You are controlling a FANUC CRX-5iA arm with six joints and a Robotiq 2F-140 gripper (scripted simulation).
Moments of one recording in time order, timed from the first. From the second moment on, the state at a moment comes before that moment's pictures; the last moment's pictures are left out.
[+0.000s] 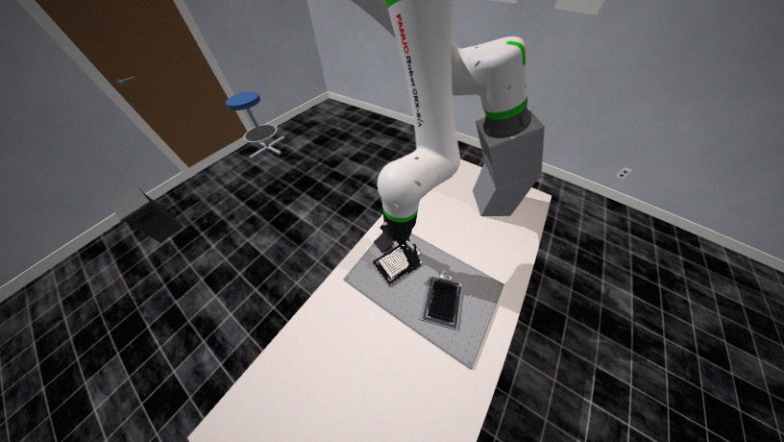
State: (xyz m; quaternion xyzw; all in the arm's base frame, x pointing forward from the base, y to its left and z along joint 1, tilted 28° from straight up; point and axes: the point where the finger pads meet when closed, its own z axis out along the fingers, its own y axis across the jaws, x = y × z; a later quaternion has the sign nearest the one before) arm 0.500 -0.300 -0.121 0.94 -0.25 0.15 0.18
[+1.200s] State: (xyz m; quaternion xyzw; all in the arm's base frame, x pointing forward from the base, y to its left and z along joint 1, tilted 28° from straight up) arm 0.505 -0.313 -0.147 0.94 -0.25 0.16 0.18
